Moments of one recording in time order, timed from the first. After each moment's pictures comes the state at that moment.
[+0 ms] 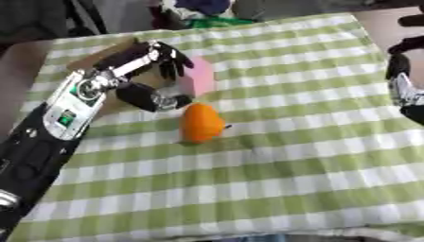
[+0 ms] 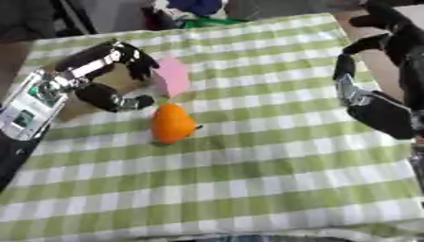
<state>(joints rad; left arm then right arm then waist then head) -0.68 0.48 -0.30 -1.40 -0.37 -0.31 -0.48 -0.29 -0.42 0.08 -1.96 0.26 -0.12 0.01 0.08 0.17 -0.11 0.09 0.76</state>
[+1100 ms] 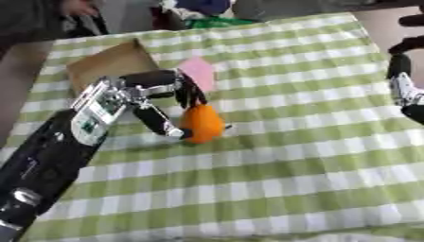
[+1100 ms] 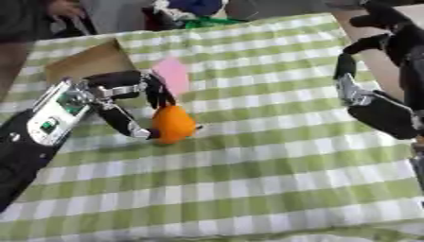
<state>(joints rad) -0.71 0.42 -0.37 -1.31 -0.54 -0.38 -0.62 -0.29 -0.42 0.08 -1.96 0.25 -0.12 0.02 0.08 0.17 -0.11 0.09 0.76</state>
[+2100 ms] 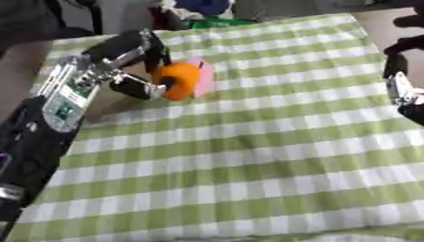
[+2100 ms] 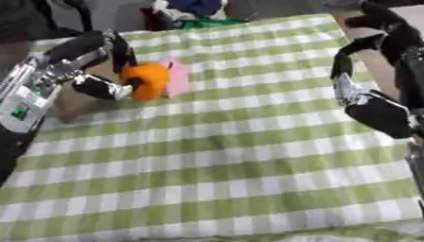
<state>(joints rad) -0.70 0.48 -0.14 -1.39 -0.65 -0.28 -0.29 -0.28 -0.42 0.08 -1.96 0.25 -0.12 0.02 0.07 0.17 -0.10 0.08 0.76</state>
